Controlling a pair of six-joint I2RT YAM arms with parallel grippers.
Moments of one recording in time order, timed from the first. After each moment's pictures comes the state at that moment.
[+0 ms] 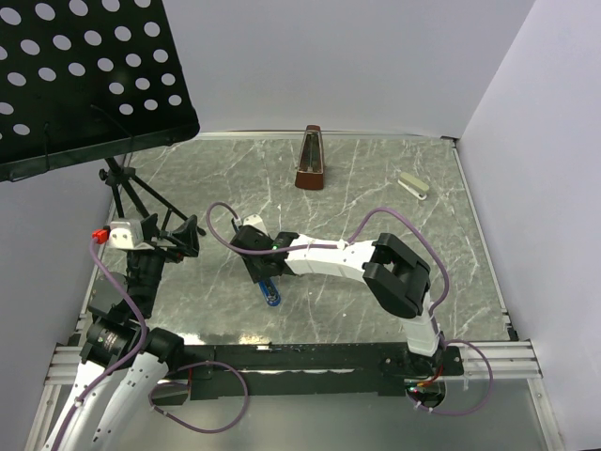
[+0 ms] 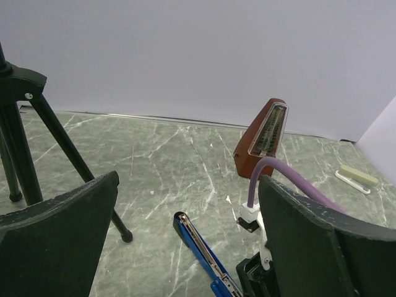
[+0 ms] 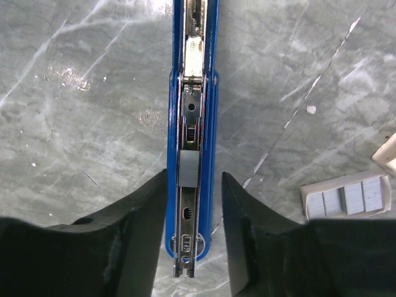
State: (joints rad) left arm -0.38 0.26 0.58 -0.11 -0.26 -0.20; right arm 1.11 1.99 1.47 -0.54 0.30 0.54
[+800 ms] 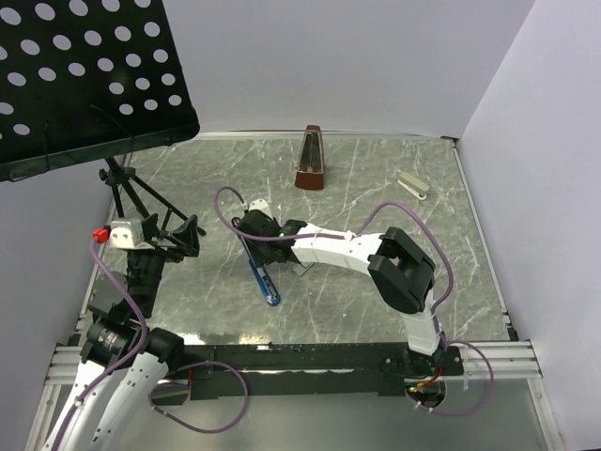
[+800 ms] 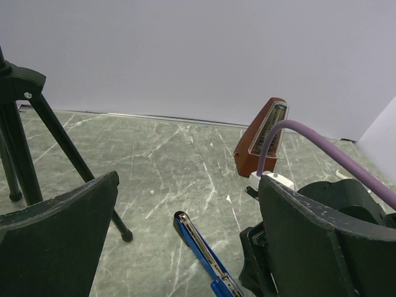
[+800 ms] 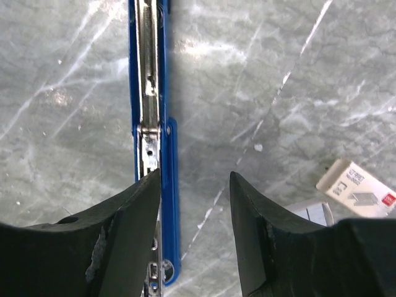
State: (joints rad) left arm -0.38 0.26 0.58 -0.11 -0.26 -0.20; right arm 1.04 1.98 1.49 -0.49 0.33 0.46
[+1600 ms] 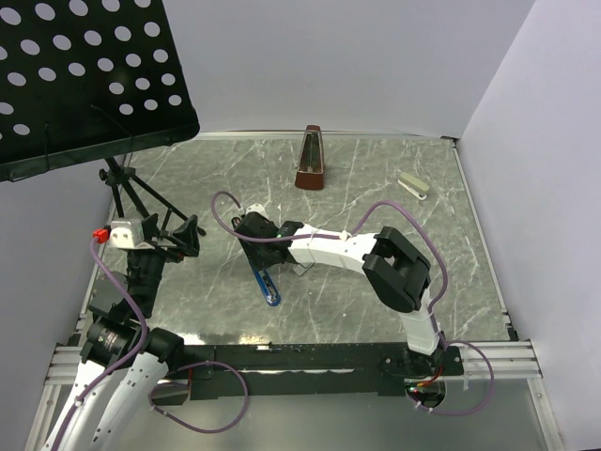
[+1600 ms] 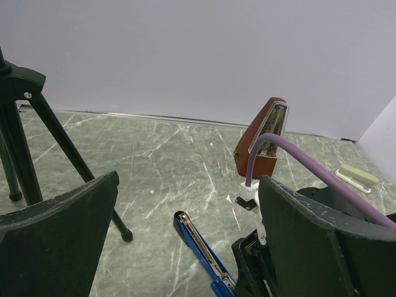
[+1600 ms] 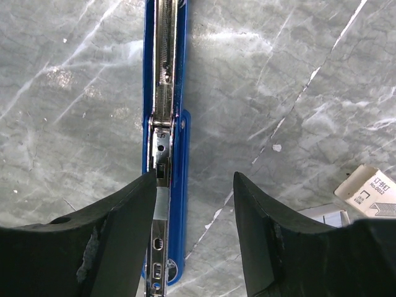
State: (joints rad) left arm -0.38 0.26 0.58 -0.11 -0.26 -0.20; right arm 1.04 2.01 1.50 -0.50 0.27 0.43
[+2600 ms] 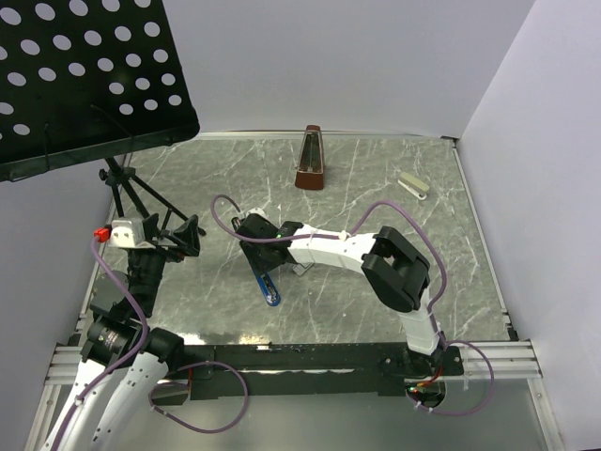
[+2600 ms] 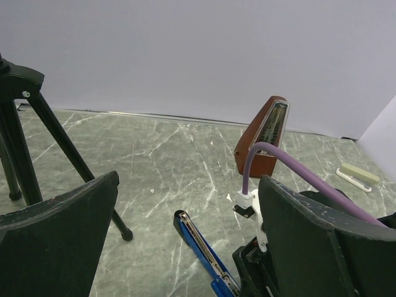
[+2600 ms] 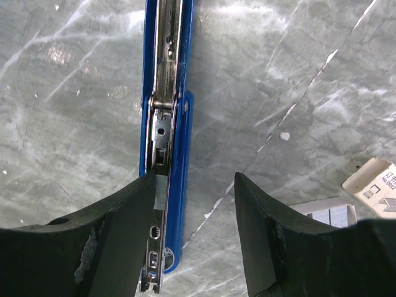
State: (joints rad) left arm -0.38 0.27 0.58 -0.11 -0.26 -0.20; right arm 1.04 2.02 1.50 -0.54 0.23 0.41
